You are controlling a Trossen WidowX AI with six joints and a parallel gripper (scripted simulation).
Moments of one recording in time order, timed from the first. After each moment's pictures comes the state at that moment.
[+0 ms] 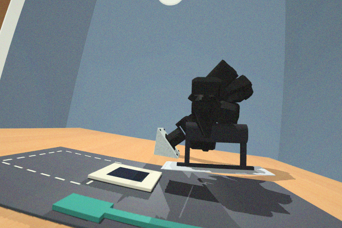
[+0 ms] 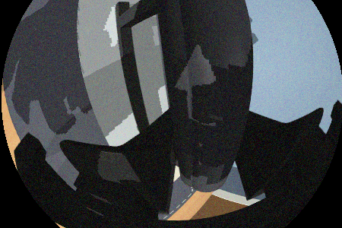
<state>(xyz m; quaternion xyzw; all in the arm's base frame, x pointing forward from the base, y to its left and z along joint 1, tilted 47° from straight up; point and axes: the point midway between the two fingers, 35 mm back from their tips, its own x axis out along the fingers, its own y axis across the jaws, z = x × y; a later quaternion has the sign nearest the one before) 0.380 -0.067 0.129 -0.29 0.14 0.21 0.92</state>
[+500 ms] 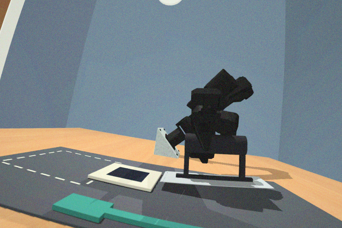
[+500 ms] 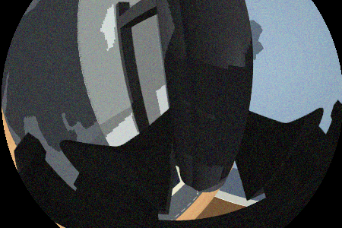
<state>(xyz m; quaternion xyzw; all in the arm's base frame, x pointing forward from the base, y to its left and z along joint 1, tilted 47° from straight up) 0.383 -0.049 0.115 -0.29 0.14 0.22 0.92</state>
